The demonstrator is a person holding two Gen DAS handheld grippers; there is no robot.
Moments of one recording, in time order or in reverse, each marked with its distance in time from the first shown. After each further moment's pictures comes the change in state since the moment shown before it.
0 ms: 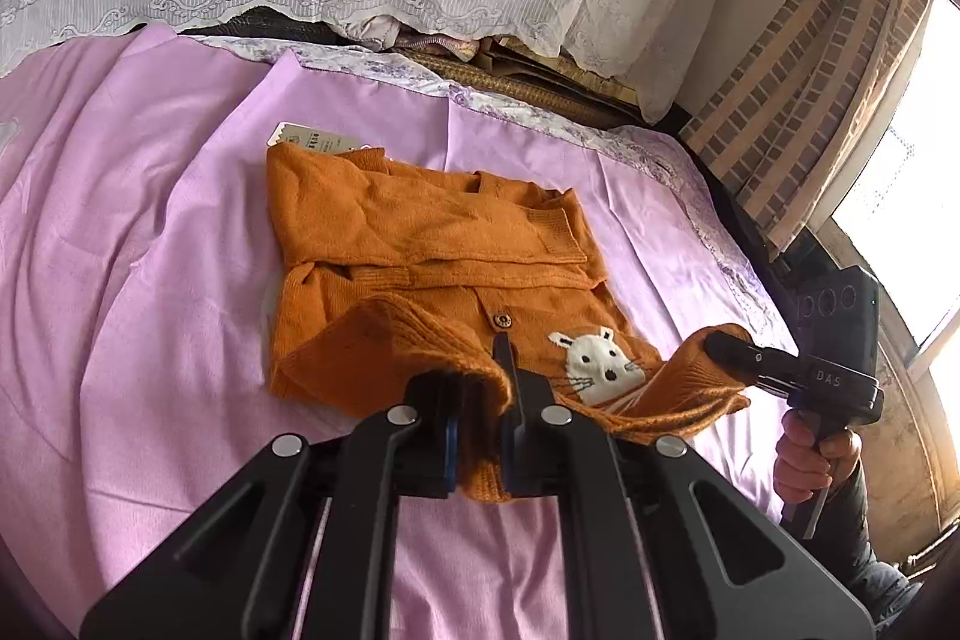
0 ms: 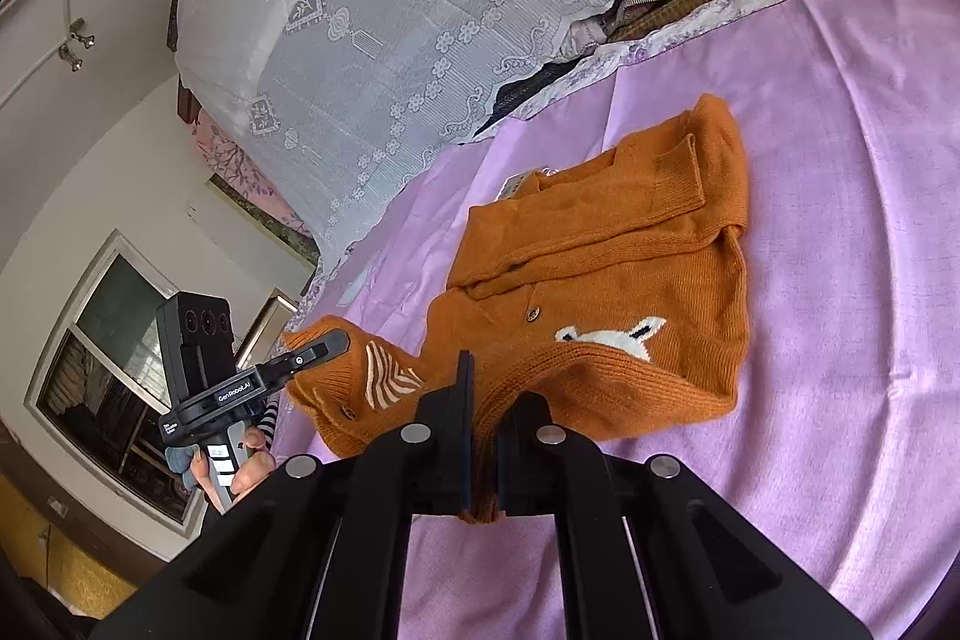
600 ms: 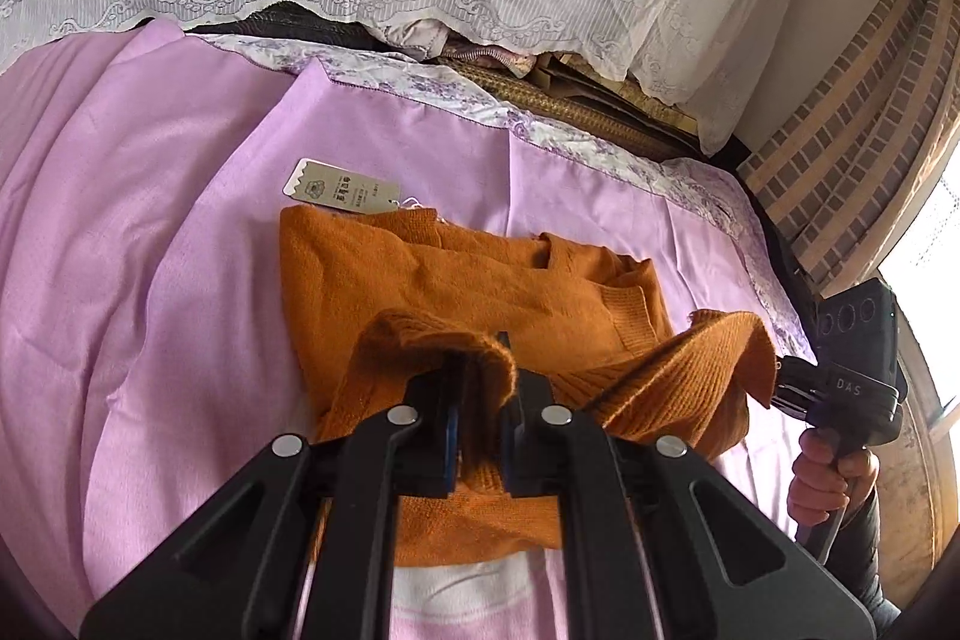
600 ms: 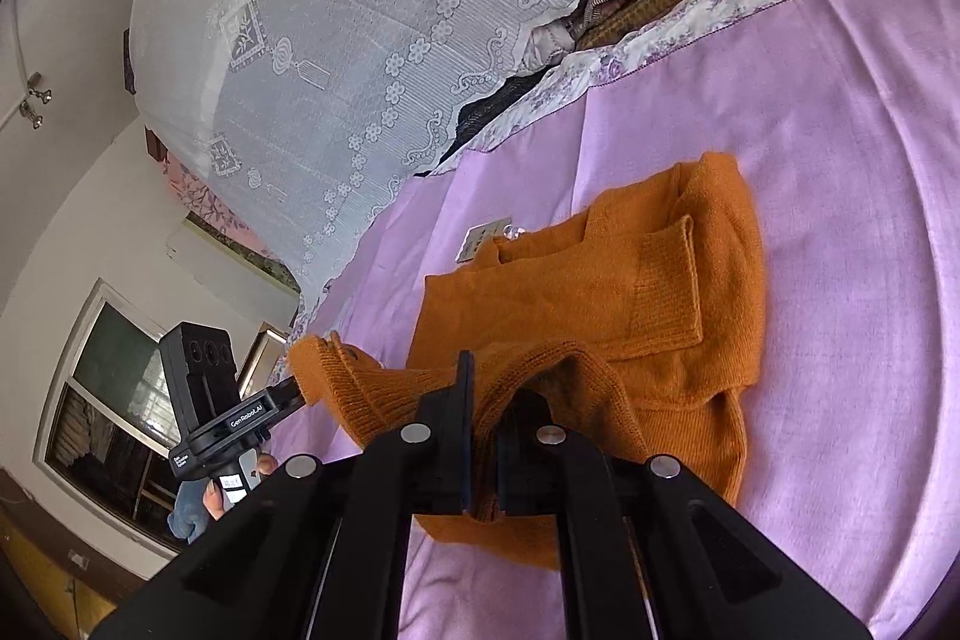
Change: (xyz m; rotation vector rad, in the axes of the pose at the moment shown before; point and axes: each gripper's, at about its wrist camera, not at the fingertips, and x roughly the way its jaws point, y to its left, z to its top) left arm 0.066 0.040 0.071 -0.069 0.000 0.065; right arm 0.060 -0.041 0.084 0.088 0.004 -0.011
